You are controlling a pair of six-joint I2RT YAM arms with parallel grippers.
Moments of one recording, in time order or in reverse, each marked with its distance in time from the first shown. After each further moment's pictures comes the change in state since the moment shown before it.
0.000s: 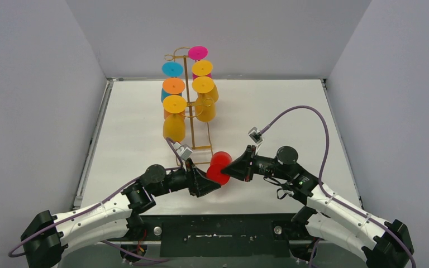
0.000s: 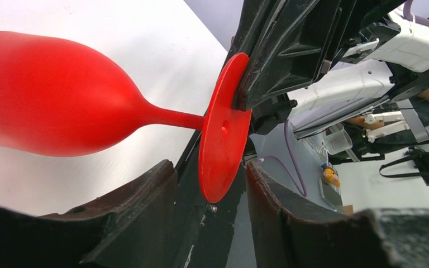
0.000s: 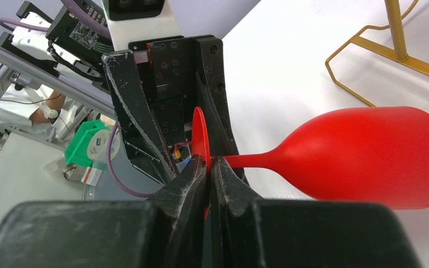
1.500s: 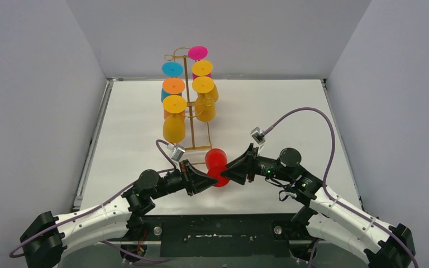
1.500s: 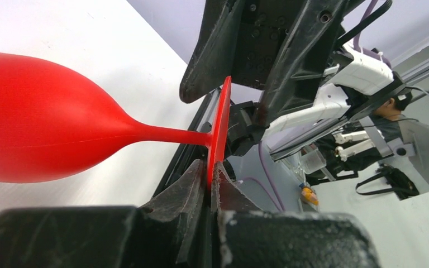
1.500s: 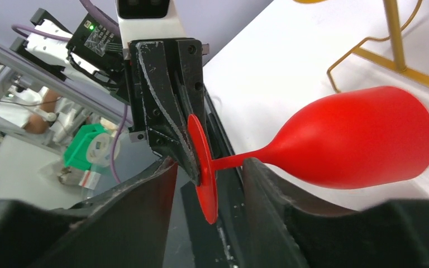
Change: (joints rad) left arm -0.001 -0.013 -0.073 0.221 -0.022 -0.092; right arm 0.016 -0.053 0.002 -0.012 0.029 0.006
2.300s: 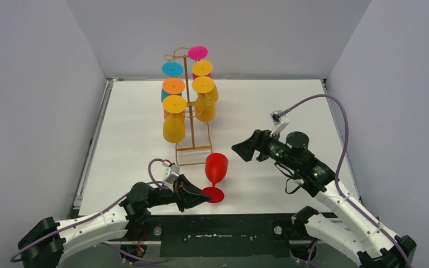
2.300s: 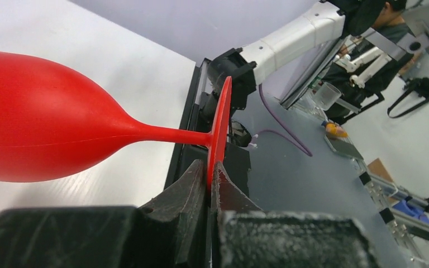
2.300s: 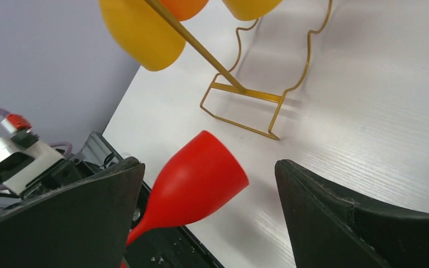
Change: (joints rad) left arm 0.000 -0.108 -0.219 0.195 0.185 0.257; right arm -0.128 0.021 0.246 -0.423 0.346 -0.101
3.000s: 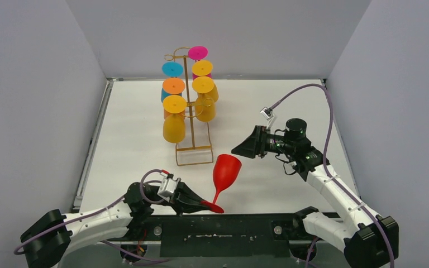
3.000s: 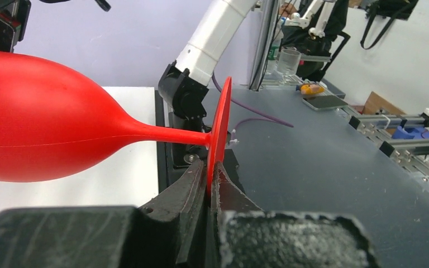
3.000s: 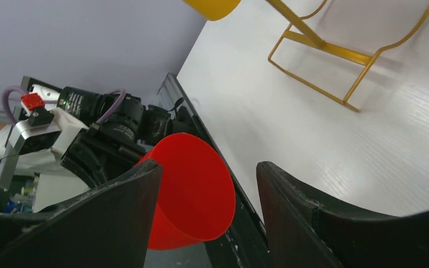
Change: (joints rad) left arm -0.005 0.117 0.030 0.286 0.289 0.187; right arm -0.245 0.206 -0.019 0.134 -0.600 0.100
